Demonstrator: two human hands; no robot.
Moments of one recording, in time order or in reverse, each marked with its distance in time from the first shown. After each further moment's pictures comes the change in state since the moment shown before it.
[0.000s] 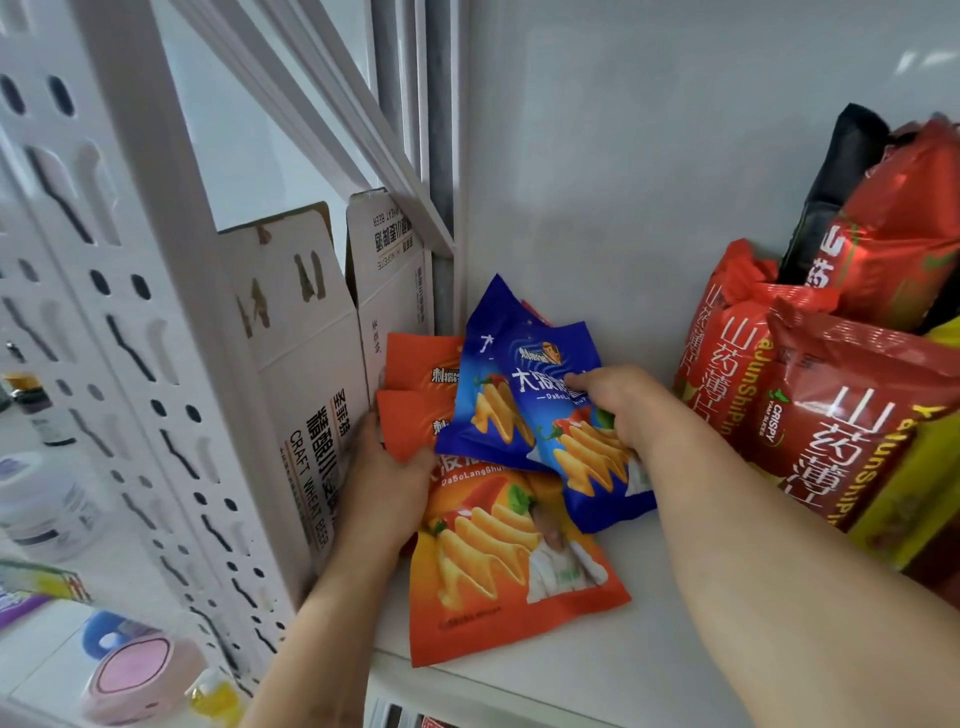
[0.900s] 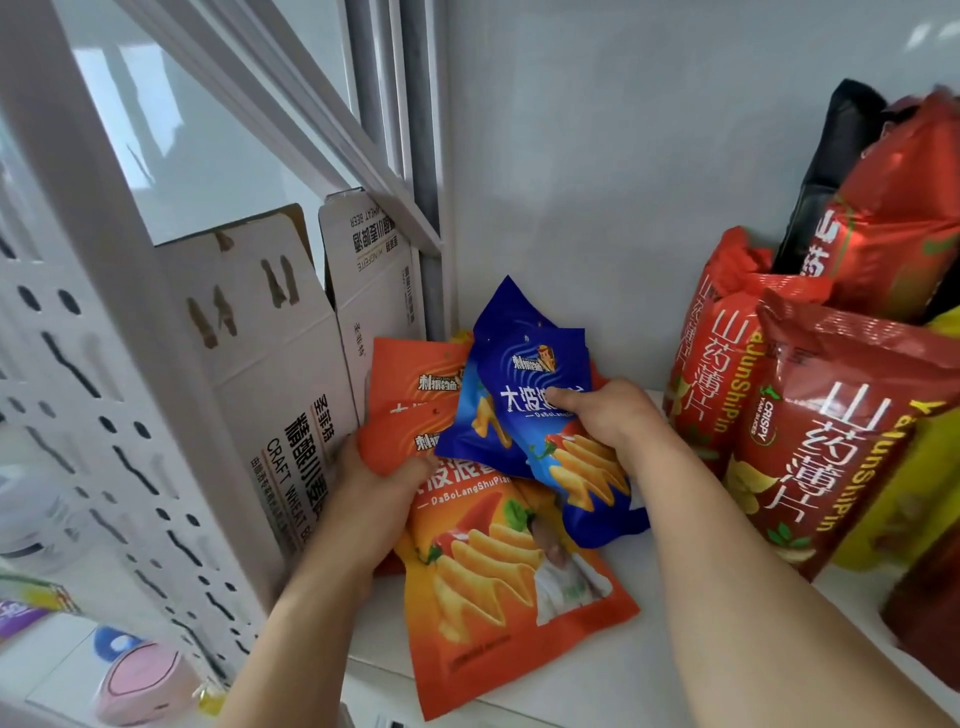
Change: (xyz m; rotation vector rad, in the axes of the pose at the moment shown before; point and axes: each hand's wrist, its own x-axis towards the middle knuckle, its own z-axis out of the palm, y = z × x) left_hand -0.009 0.001 -0.006 -0.083 -0.064 -0.161; right_hand -0.024 0.027 -0.007 0.001 0.013 -0.160
